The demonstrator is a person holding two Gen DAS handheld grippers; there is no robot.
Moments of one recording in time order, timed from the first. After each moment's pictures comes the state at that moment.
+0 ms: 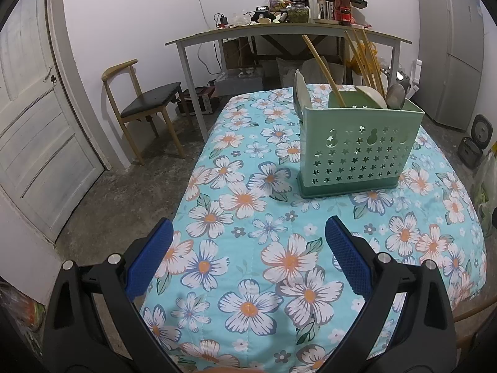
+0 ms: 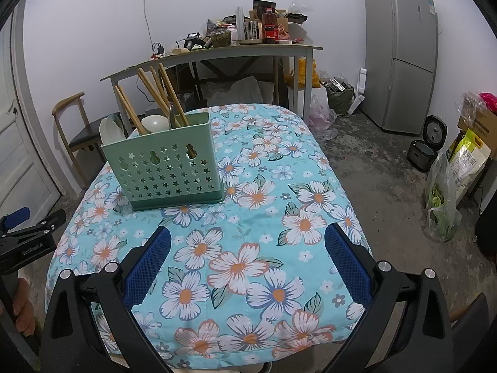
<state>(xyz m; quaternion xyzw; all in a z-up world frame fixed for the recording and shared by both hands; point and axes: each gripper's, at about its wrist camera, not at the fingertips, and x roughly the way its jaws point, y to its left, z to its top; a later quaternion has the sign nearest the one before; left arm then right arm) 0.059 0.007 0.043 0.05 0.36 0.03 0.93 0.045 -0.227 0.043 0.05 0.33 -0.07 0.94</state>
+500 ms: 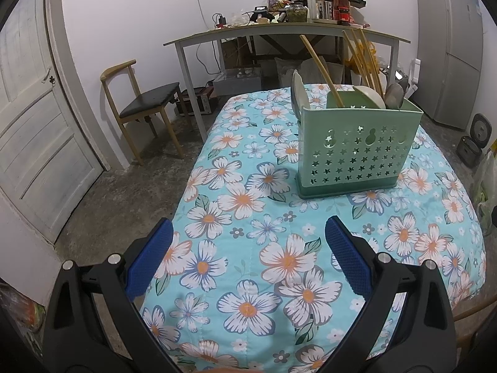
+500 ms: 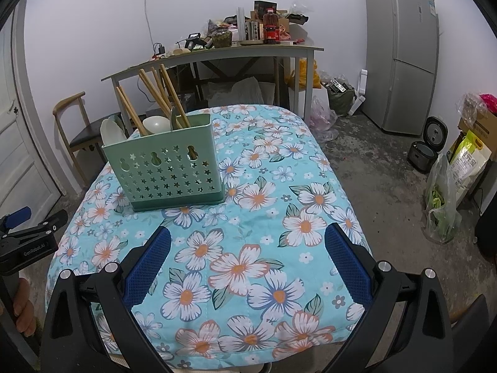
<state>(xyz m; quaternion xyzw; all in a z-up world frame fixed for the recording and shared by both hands) 0.059 0.006 0.043 0.05 0.36 0.03 0.93 0.045 -0.227 0.043 0.05 0.33 -0.07 0.94</state>
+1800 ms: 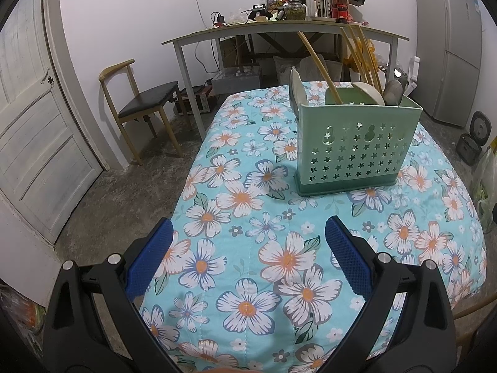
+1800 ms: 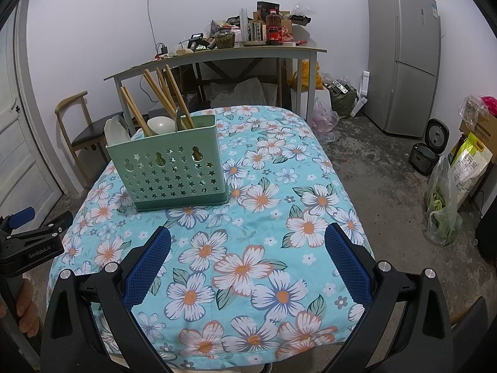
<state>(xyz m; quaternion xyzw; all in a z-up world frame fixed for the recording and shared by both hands) 0.058 0.004 0.042 0.05 0.37 0.03 0.93 0.045 -0.224 0.046 0.05 0.33 -0.07 0.94</state>
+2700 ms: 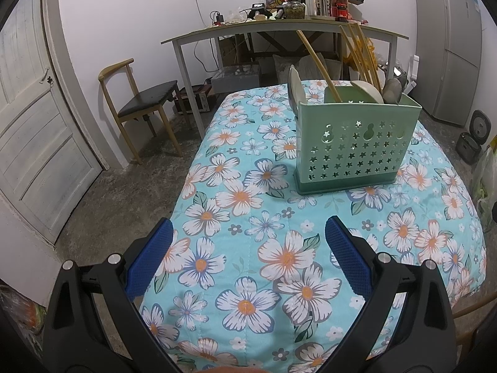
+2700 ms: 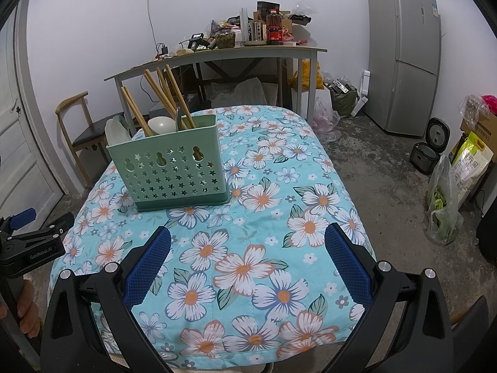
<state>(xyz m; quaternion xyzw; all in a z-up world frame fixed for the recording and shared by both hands) 0.059 0.004 0.041 0.06 0.37 0.03 0.93 0.047 -0.221 0.047 0.05 0.33 -0.07 0.94</state>
